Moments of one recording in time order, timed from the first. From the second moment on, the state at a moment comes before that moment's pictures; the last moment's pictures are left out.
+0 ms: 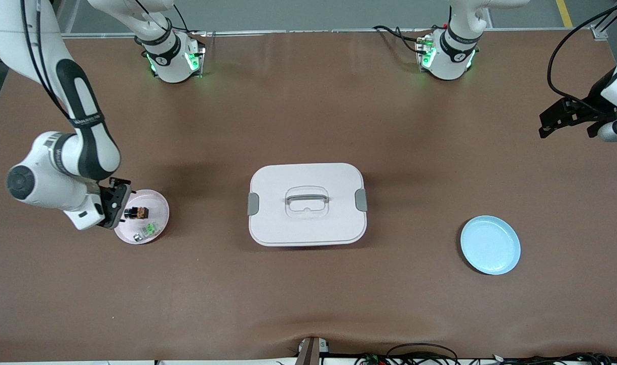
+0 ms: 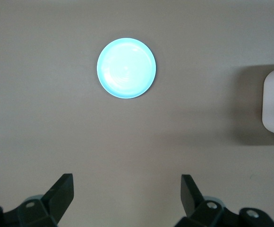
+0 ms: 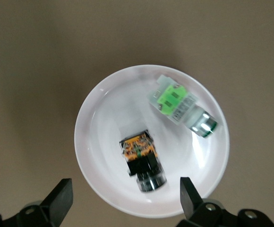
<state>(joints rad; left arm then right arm) -0.12 -0.04 0.06 -1.61 0.04 1.60 -0.04 -0.02 0.42 -0.10 -1.88 0.13 2.16 -1.41</state>
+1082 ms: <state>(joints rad) -0.12 -0.04 -0.01 -1.61 0.04 1.60 -0.04 -0.02 0.24 -0.10 -1.58 0.04 1.67 -0.36</state>
